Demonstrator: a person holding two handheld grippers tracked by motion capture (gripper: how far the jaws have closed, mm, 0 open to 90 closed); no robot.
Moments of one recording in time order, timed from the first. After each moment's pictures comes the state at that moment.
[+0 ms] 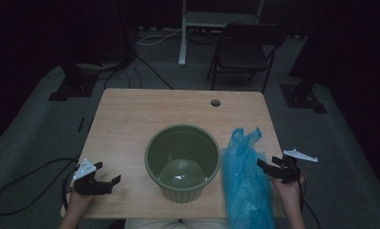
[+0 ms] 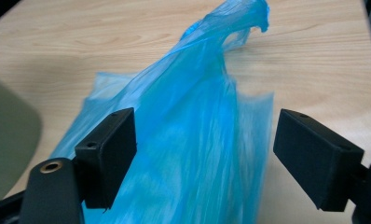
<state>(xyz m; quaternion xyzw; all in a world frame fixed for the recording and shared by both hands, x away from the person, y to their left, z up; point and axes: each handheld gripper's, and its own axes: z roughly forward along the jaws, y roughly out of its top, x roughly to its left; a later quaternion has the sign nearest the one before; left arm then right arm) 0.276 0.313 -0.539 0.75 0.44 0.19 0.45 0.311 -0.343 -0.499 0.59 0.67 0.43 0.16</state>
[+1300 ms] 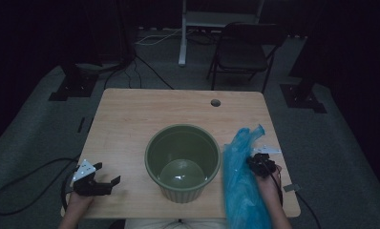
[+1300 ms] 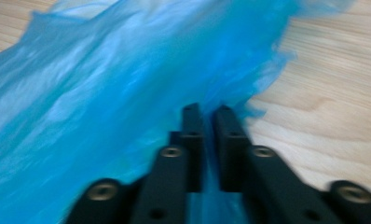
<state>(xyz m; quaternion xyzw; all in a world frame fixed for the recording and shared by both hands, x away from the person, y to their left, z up) 0.274 0.314 -0.539 0.76 0.43 0.19 0.45 0.348 -0.287 -0.540 0.53 0.76 0.32 0.20</state>
